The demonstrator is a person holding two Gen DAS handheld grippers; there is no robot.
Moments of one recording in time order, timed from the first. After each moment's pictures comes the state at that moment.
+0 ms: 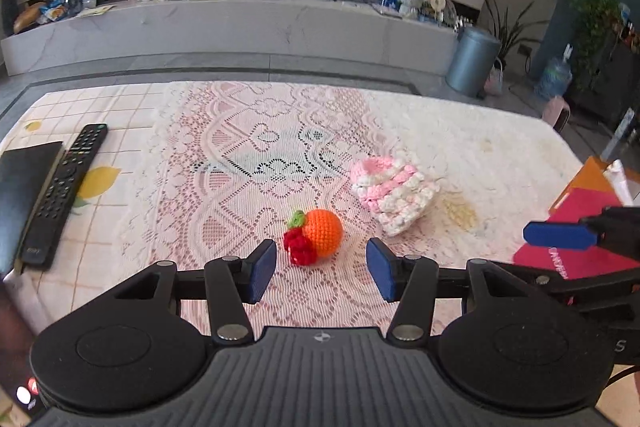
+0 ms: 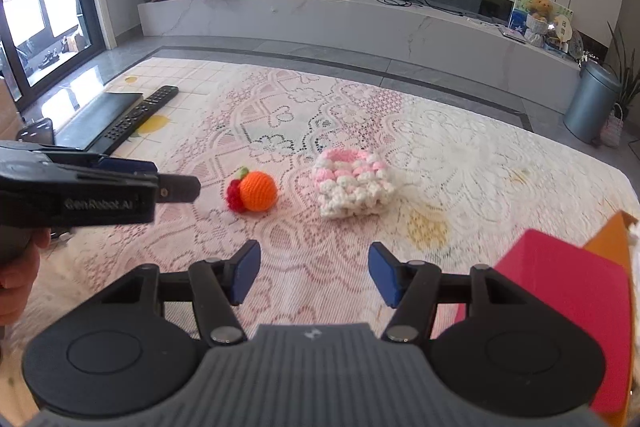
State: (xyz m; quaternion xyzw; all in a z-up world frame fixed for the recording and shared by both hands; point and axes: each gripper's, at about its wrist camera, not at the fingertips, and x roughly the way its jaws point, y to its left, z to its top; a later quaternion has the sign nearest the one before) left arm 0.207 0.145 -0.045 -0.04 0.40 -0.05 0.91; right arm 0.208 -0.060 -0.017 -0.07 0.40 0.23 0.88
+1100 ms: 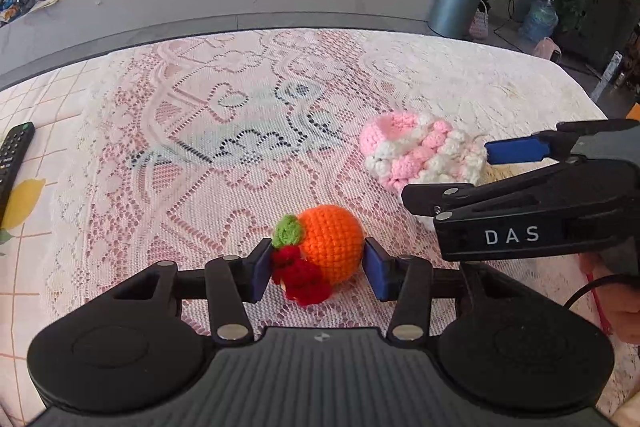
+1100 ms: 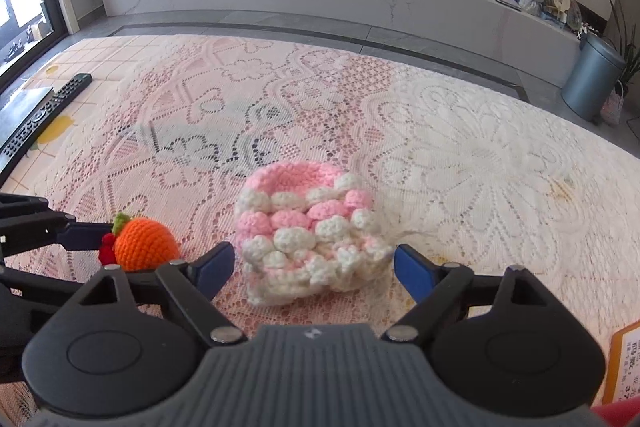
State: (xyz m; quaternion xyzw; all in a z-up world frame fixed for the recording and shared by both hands) left arm 0.271 0.143 -0.106 -0.01 0.46 -0.09 0.89; right arm 0.329 -0.027 -0.100 -0.07 0.44 0.19 0.87
